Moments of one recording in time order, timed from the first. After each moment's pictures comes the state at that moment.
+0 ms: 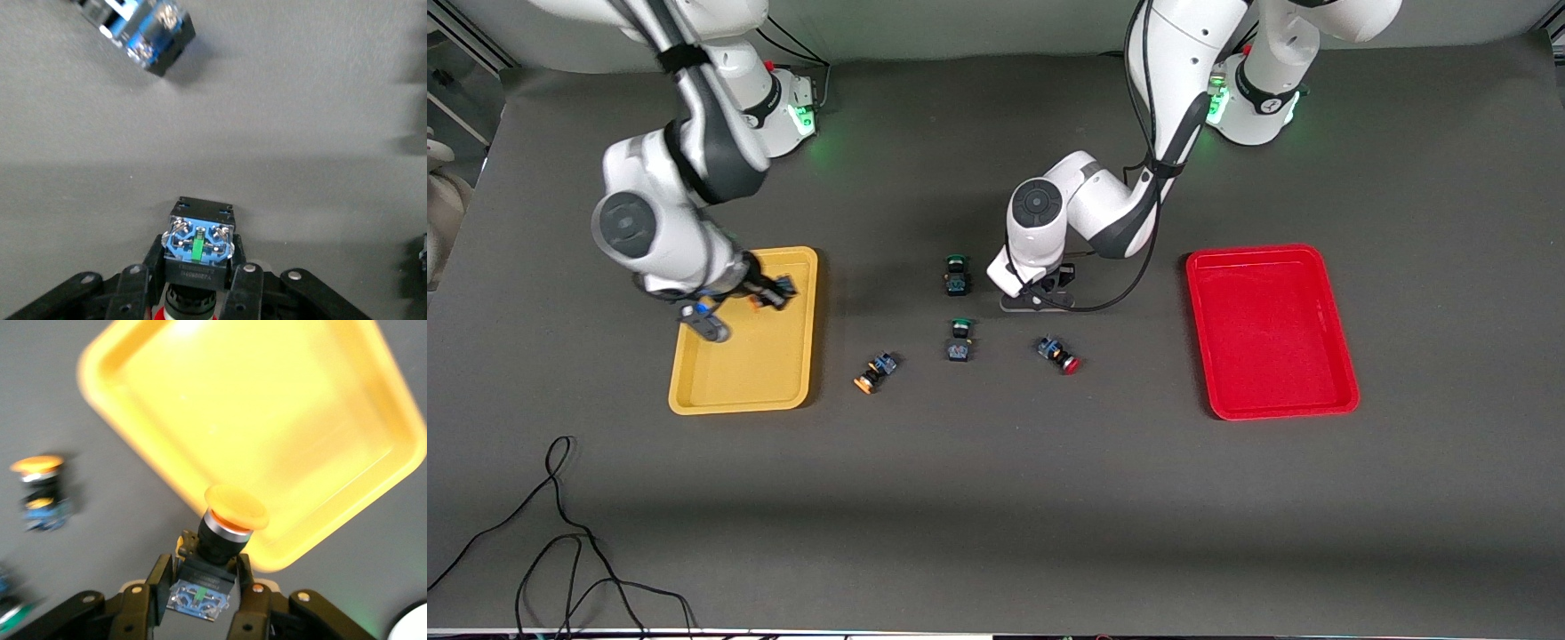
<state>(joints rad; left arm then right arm) -0.82 0.59 -0.03 -1.90 -0.05 2.45 -0.83 0.10 0.07 0.09 -2.22 0.05 2.06 0.81</state>
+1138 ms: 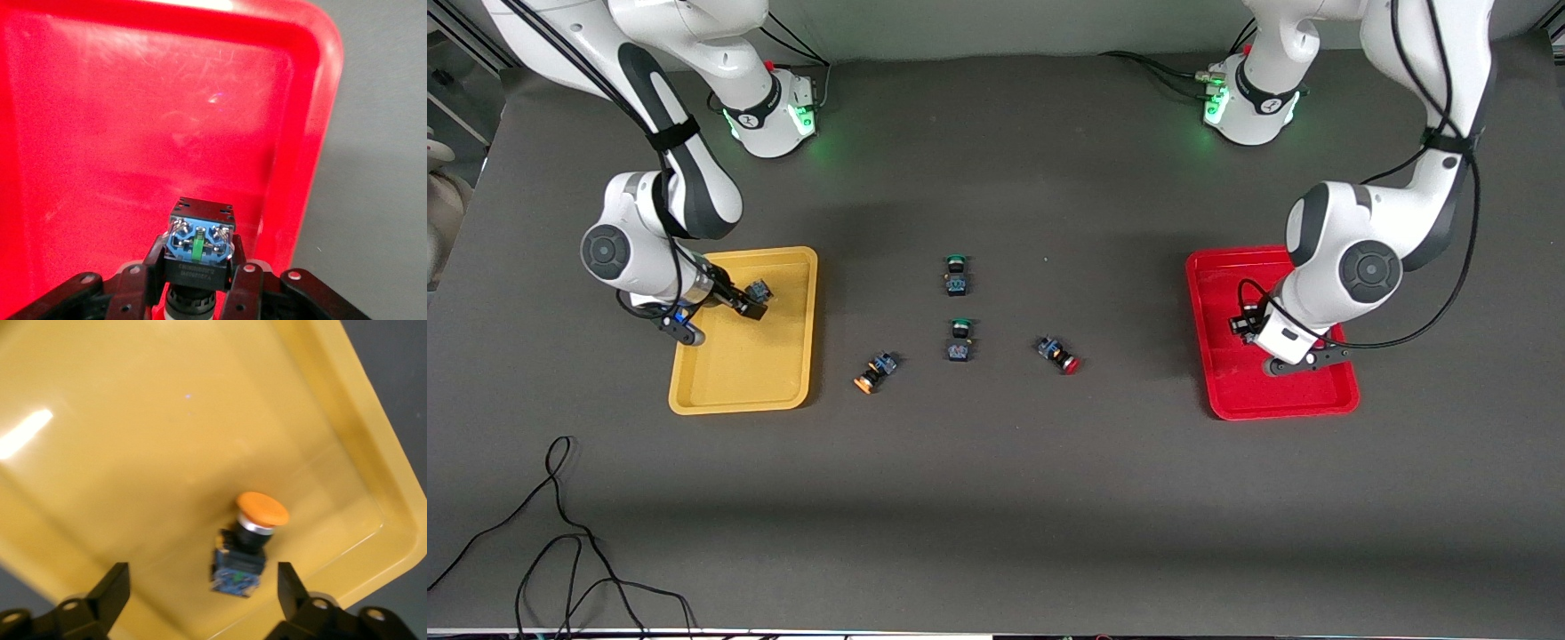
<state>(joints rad) -0.17 0.30 -0.01 -2.20 -0.04 2.37 -0.36 0.10 0.16 -0.06 -2.38 0.08 2.36 0.60</state>
